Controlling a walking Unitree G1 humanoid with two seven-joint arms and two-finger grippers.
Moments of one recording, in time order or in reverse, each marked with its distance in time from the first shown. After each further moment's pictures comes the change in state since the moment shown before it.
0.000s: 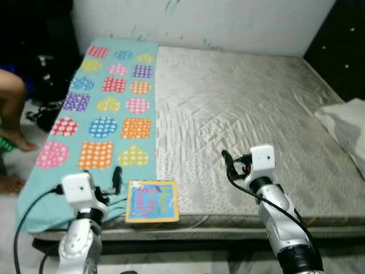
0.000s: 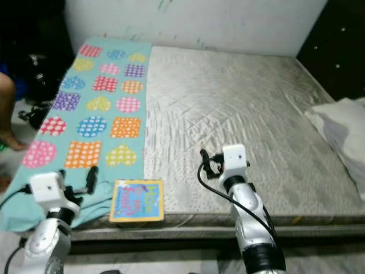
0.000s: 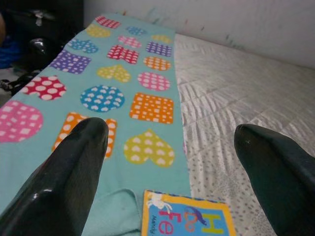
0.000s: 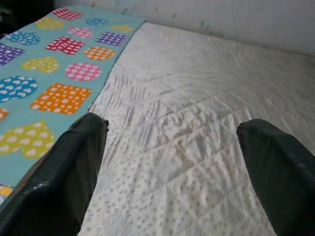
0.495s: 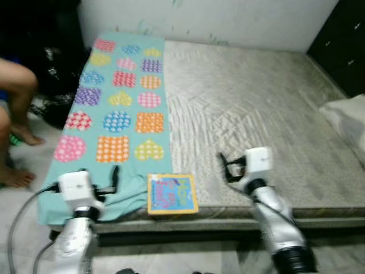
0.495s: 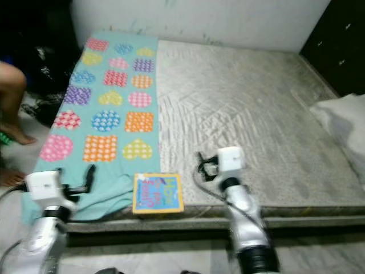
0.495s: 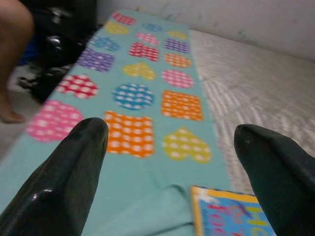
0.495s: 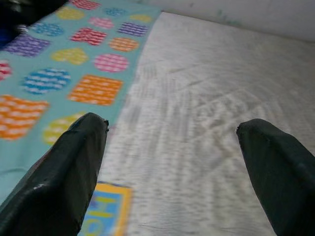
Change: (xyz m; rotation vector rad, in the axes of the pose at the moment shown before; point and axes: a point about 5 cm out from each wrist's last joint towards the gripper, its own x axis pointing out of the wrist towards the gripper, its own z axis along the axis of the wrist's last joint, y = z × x) left arm 0.001 0.007 0.004 0.030 -0.003 0.005; right arm 0.003 0.016 0.001 0.026 0.003 0.041
